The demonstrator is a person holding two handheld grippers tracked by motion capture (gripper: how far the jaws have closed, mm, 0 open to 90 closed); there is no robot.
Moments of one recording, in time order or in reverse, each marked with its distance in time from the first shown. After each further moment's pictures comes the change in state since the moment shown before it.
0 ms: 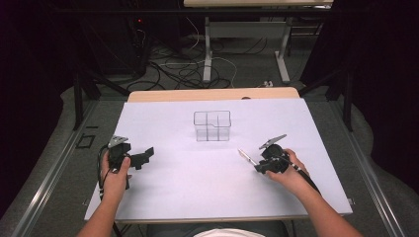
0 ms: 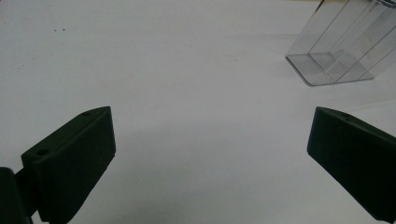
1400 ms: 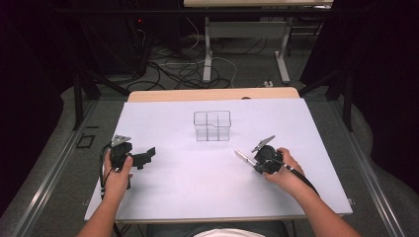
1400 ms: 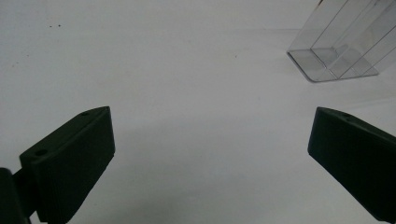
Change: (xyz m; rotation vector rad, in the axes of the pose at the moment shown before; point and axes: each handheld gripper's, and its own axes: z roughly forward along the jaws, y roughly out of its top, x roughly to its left) left arm -0.004 0.002 0.004 0.032 0.006 0.009; right arm 0.016 0.010 0.004 0.052 -0.085 -0.149
